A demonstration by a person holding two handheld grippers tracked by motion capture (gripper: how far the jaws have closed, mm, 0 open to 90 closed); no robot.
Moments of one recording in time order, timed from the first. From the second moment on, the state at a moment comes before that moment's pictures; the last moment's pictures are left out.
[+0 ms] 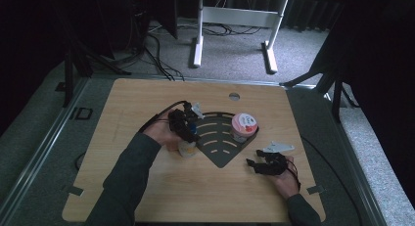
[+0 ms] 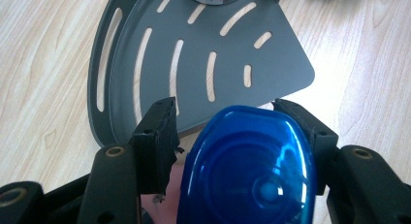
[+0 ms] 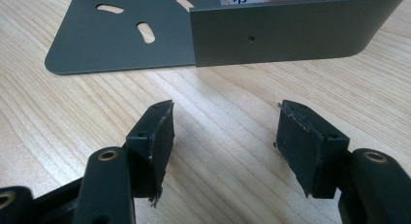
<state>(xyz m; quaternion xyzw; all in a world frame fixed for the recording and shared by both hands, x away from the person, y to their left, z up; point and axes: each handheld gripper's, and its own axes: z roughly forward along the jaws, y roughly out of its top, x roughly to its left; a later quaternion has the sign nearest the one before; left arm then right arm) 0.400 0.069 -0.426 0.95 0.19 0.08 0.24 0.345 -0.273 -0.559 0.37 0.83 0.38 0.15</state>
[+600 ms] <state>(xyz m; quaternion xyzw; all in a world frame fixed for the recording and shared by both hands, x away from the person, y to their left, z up) 0.400 0.068 -0.431 0.96 0.18 0.07 0.21 0.345 -0.273 -0.559 0.37 0.83 0.38 0.15</state>
